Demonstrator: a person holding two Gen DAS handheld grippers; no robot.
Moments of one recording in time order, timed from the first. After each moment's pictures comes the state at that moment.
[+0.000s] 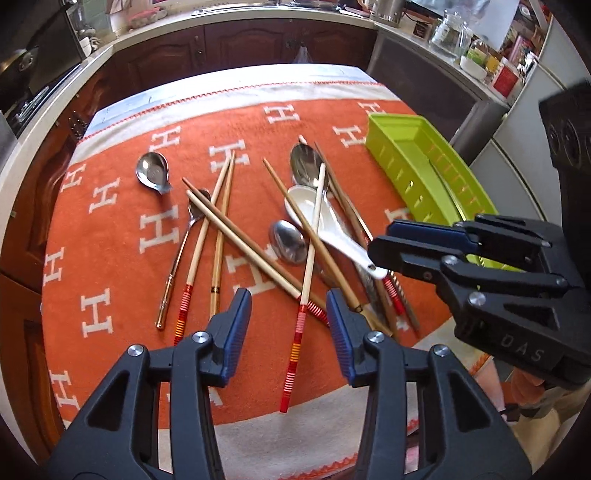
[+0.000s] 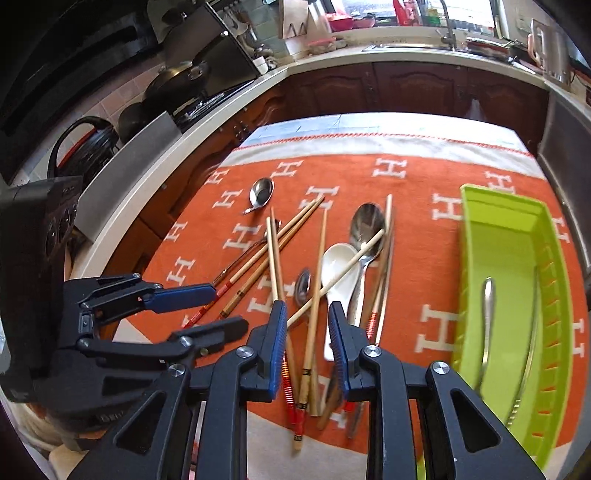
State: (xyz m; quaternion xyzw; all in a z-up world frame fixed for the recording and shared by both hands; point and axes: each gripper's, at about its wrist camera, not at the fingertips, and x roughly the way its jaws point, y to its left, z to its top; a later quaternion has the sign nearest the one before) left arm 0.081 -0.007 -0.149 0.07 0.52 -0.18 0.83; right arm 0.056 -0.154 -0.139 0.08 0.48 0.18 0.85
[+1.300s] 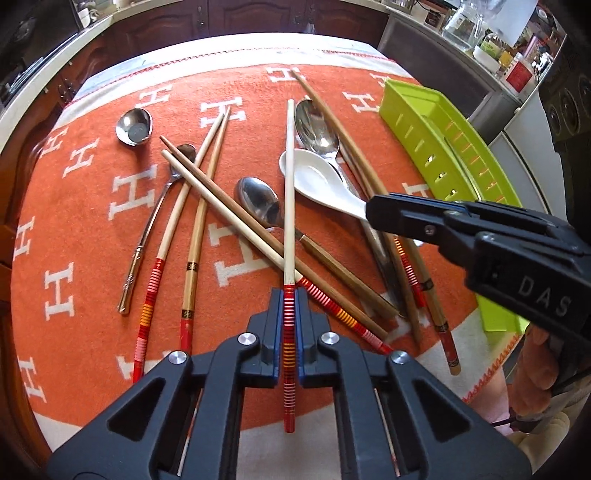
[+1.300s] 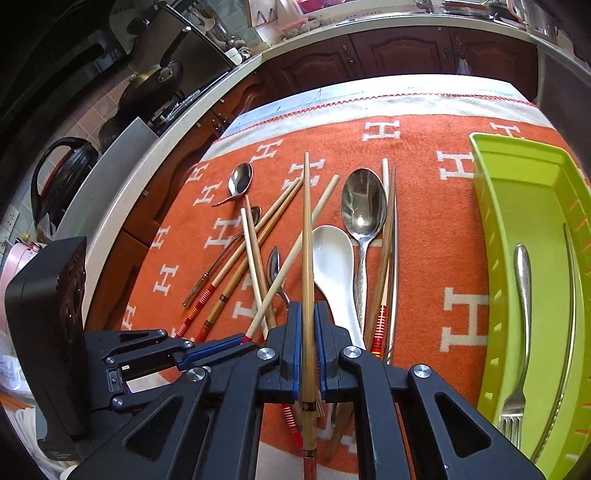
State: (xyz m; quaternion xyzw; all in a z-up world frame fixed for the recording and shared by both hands) left arm 0.091 -0.014 -0.190 0.04 0.55 -0.17 0.81; right arm 0.092 -0.159 -0.192 0.13 0.51 0.17 0.83
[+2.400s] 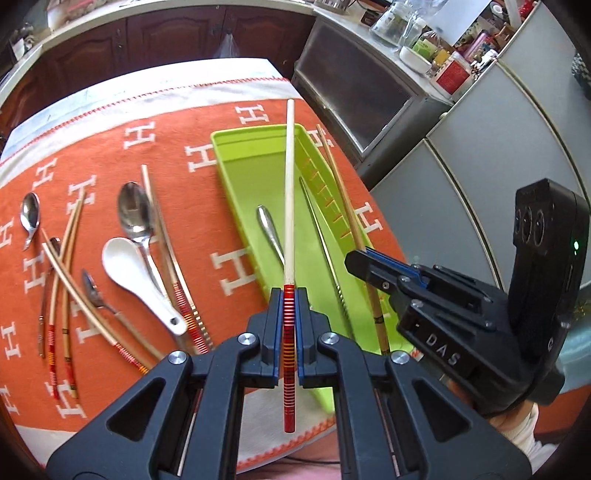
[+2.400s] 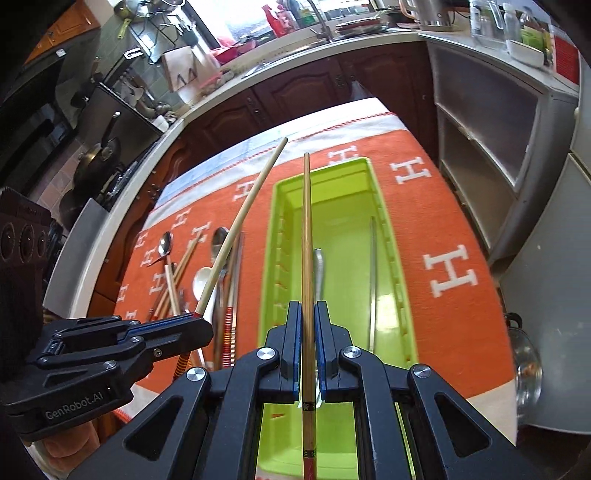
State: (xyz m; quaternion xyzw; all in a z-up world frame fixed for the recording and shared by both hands) left arm 0.093 -0.171 -0.111 0.01 0.56 -0.27 0.78; right arm 0.008 -0.349 -0.135 0.19 0.47 0.03 0.86
